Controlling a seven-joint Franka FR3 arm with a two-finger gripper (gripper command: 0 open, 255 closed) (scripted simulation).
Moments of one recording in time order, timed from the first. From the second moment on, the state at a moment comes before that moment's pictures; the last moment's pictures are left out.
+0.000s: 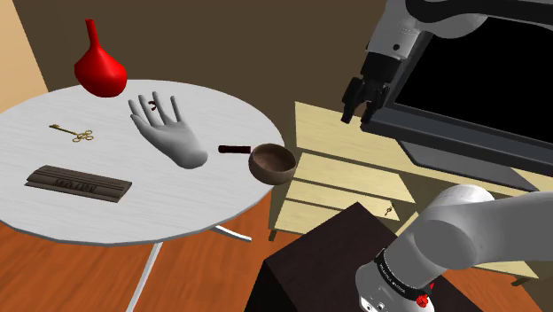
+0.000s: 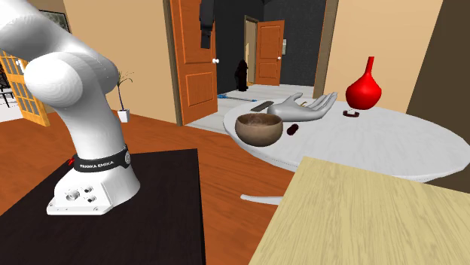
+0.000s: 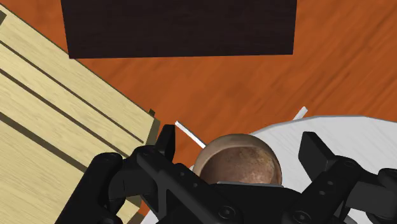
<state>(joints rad) 0.01 -0.74 -0.04 -2.39 0.11 1.53 0.03</state>
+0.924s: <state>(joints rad) 0.09 -0.29 -0.09 -2.25 0.08 1.81 -0.30</state>
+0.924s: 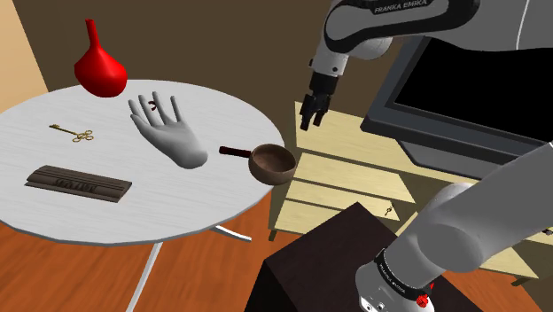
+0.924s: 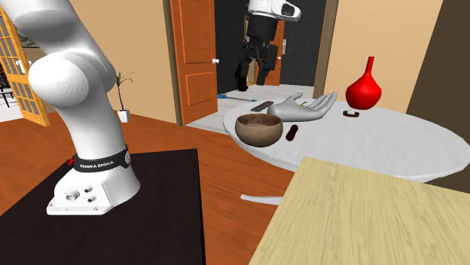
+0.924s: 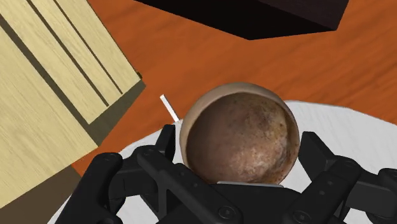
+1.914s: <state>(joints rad) 0.16 0.30 -0.04 -1.83 0.08 1.94 -0.61</state>
